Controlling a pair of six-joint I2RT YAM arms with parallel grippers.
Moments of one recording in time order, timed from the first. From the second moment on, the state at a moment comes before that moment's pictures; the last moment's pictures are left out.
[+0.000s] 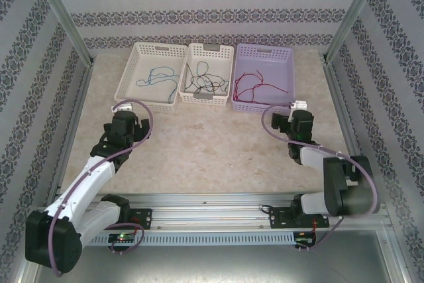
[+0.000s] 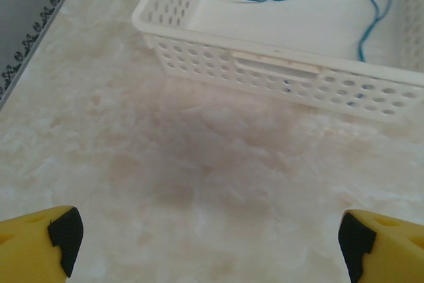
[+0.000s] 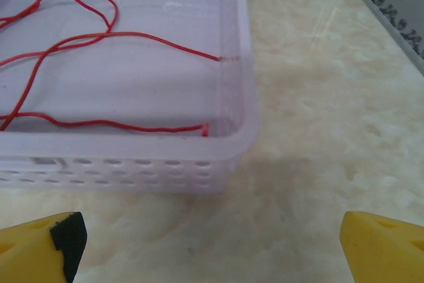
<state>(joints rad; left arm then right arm) -0.19 0.97 0.60 -0.33 -0.38 -0.22 0.03 1.40 0.40 0.51 0.15 0.07</state>
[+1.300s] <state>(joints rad) -0.03 1.59 0.38 0.84 -0.24 -0.03 0.04 1.52 0.36 0.83 0.21 0.05</state>
